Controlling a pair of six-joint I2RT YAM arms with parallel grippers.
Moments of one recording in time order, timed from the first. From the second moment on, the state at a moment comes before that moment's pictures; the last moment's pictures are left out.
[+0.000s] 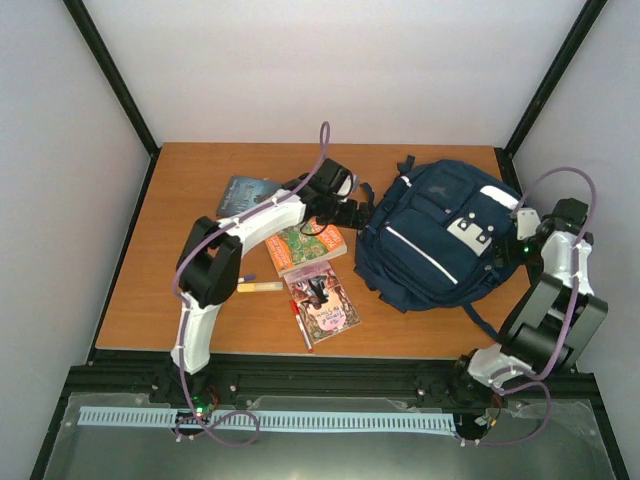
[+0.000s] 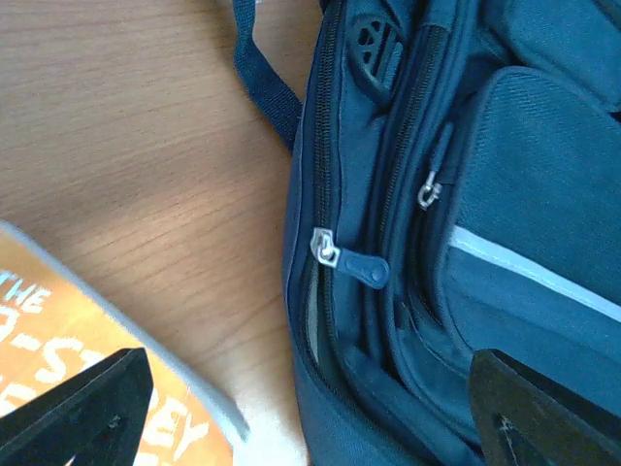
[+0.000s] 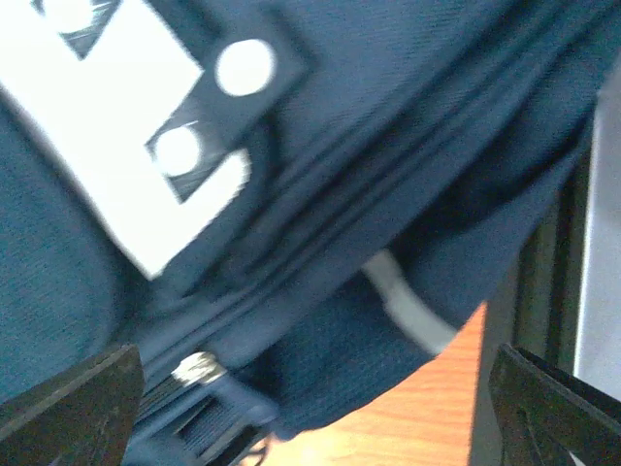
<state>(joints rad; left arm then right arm) -0.68 2.06 1.72 -0.58 0.21 -0.45 -0.54 1.45 1.04 -0.76 -0.27 -0.63</state>
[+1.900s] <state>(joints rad) -1.05 2.08 1.48 -0.39 0.13 -0.56 -0.53 1.99 1.36 -0.59 -0.51 -0.45</state>
